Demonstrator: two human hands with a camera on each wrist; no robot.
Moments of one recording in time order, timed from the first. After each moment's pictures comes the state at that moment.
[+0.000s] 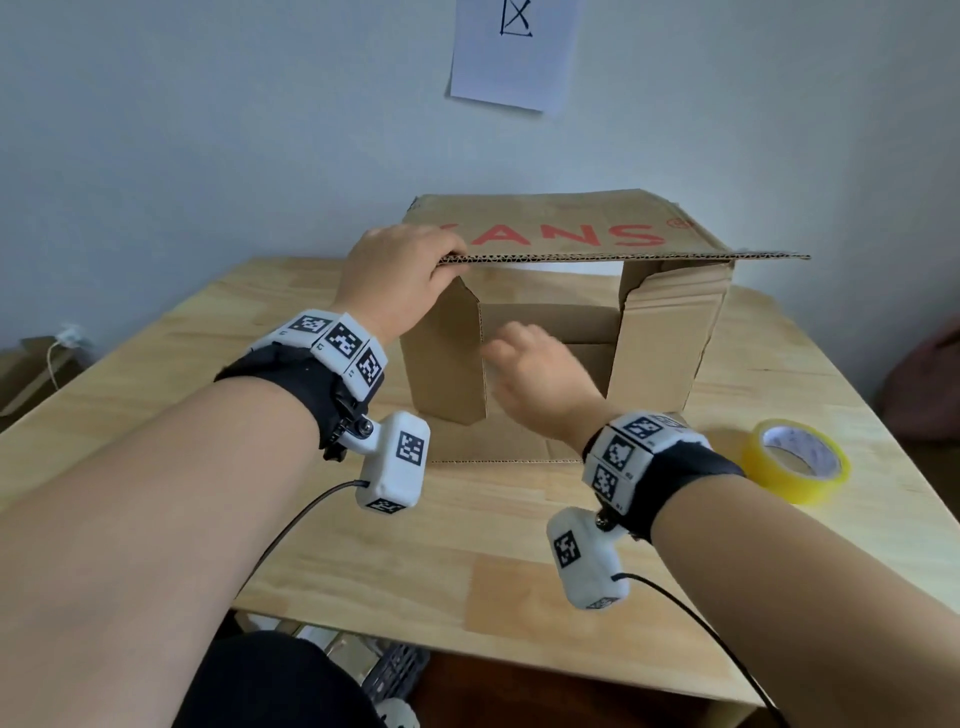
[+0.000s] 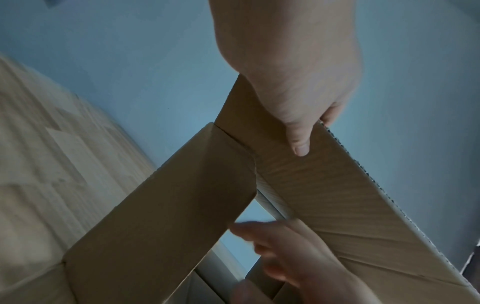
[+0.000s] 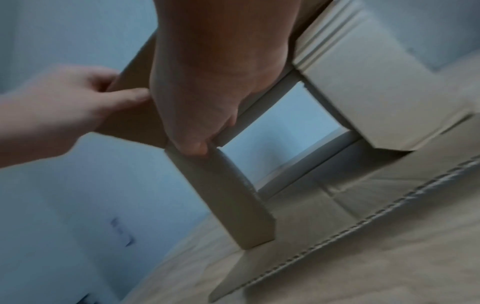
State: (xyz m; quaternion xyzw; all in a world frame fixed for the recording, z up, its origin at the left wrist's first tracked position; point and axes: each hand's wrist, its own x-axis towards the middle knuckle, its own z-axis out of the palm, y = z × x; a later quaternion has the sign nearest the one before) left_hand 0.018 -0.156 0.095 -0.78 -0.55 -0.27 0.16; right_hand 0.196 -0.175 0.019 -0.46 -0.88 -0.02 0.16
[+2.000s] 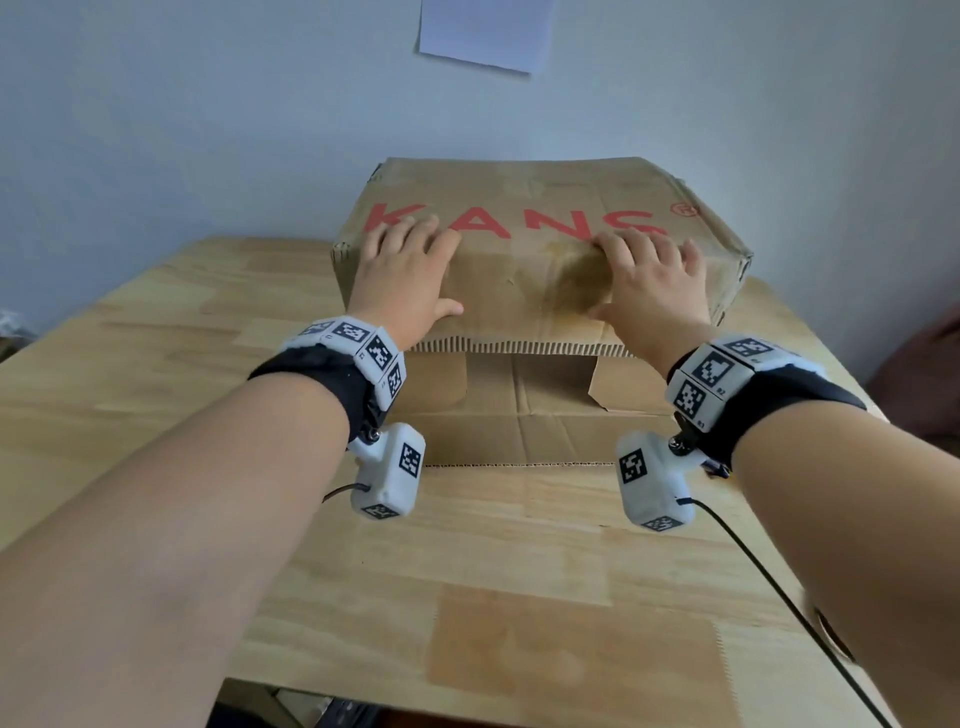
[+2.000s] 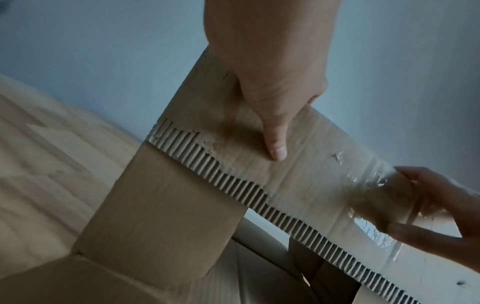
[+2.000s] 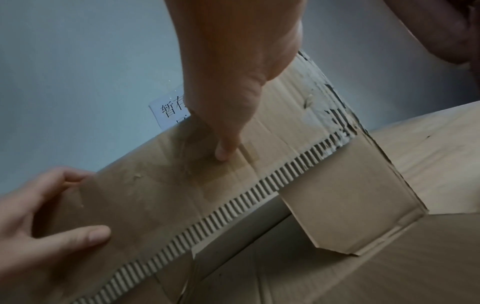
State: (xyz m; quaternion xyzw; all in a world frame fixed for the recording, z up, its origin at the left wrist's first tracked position) left_hand 0.043 -0.086 0.031 -0.76 -0.60 -0.14 0.20; right_hand 0.296 -0.081 0.027 -0.62 -0.75 -0.17 0.14
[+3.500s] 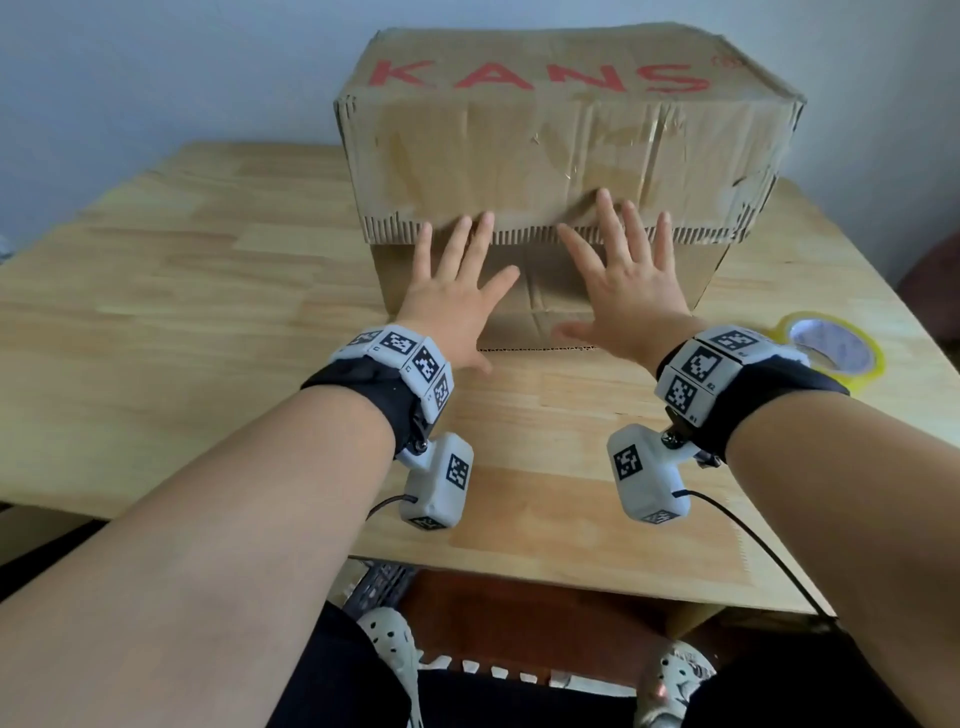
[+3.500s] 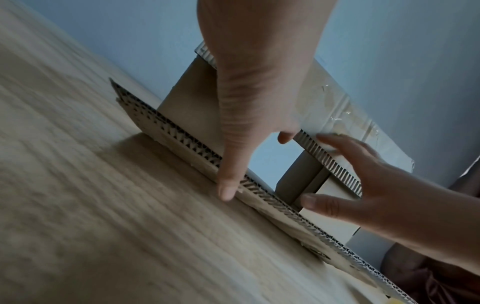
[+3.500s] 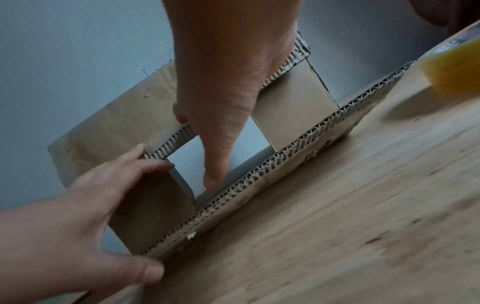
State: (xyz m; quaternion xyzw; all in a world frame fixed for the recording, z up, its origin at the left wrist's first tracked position) left_hand 0.071 -0.161 -0.061 -0.80 -0.57 0.07 0.17; right_hand 0.270 -0.145 -0.056 -0.58 -0.79 -0.18 0.00
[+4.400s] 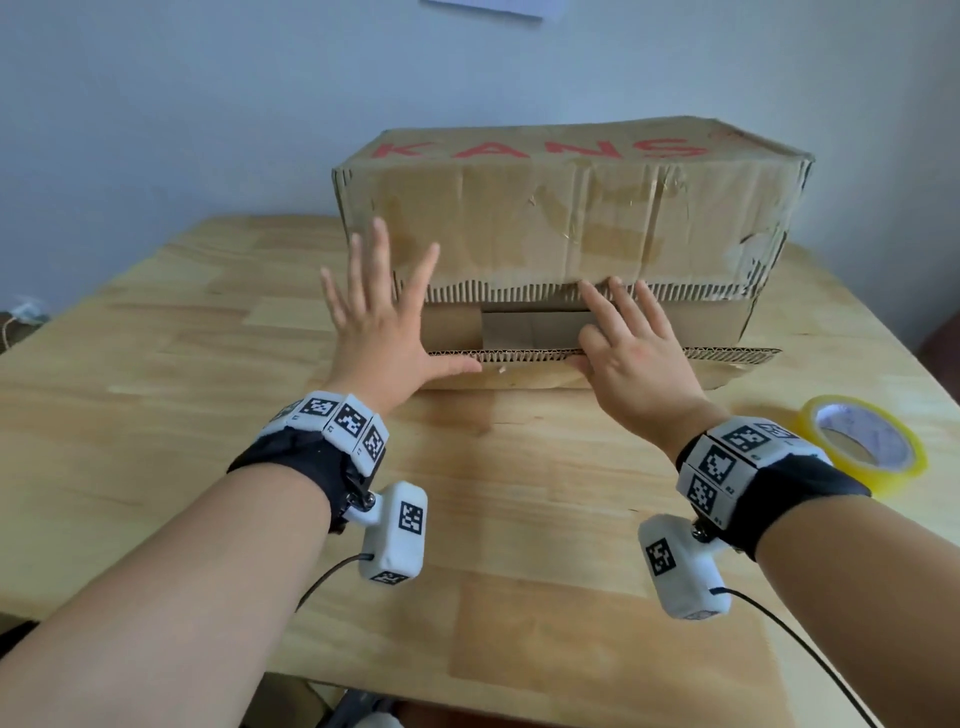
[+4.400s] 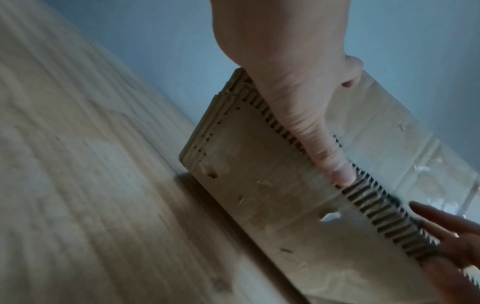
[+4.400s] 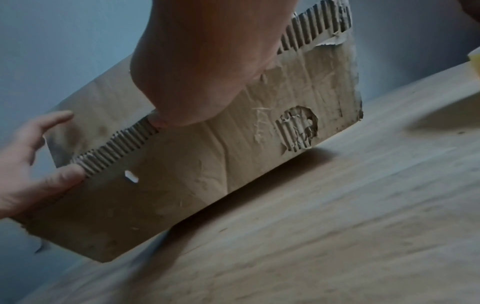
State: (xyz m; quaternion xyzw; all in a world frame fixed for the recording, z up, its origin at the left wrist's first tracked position) left_hand 0.018 -0.123 -0.041 -0.72 -0.65 -0.20 0.14; right_hand 0.279 -0.117 -0.063 -0.45 -0.85 -0.22 0.19
